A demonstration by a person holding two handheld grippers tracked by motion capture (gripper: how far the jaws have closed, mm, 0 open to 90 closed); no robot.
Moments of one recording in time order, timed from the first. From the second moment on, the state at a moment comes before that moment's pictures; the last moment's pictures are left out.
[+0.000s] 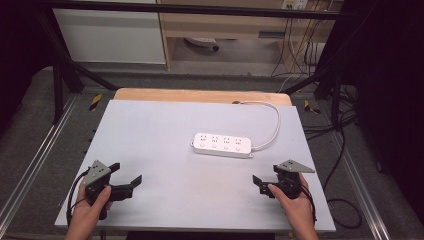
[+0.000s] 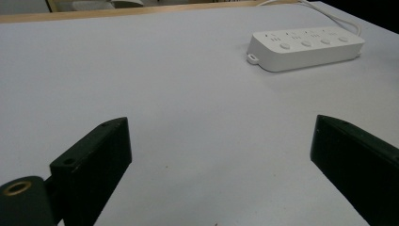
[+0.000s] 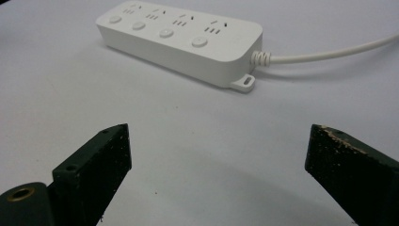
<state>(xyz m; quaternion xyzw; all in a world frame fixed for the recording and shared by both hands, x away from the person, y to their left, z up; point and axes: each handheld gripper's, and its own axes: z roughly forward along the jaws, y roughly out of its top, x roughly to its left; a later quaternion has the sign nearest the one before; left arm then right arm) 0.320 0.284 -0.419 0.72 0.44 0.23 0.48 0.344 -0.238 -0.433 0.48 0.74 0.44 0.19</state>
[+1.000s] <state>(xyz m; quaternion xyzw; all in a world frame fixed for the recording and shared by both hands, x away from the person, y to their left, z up) 0.321 0.286 -0.421 0.72 0.45 0.22 0.48 0.388 -0.222 -0.389 0.44 0.73 0.49 0.20</state>
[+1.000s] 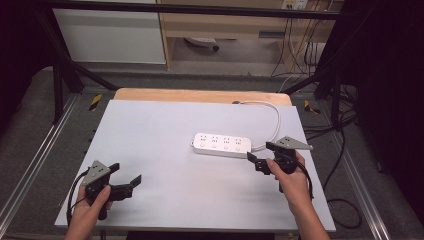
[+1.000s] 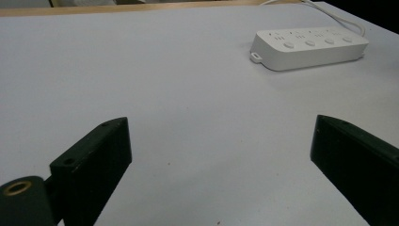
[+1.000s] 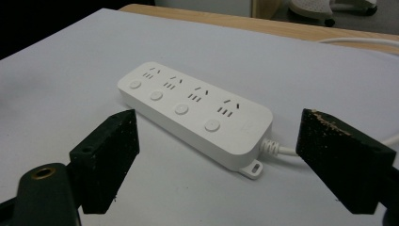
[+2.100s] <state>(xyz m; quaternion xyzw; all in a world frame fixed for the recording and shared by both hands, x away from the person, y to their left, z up) 0.321 0.285 -0.422 0.72 0.44 0.23 0.48 0.422 -0.213 -0.366 0.43 0.71 0.51 0.22</state>
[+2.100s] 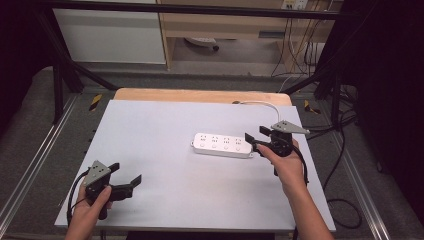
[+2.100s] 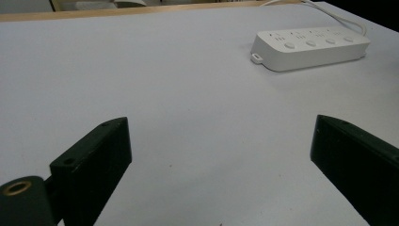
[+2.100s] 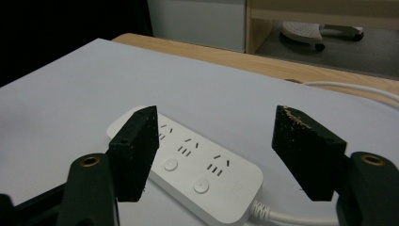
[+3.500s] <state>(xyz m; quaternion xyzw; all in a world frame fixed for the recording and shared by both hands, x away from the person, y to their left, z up) 0.322 0.285 -0.423 0.72 0.44 0.23 0.48 0.456 -0.184 -0.386 0.43 0.75 0.46 0.22</state>
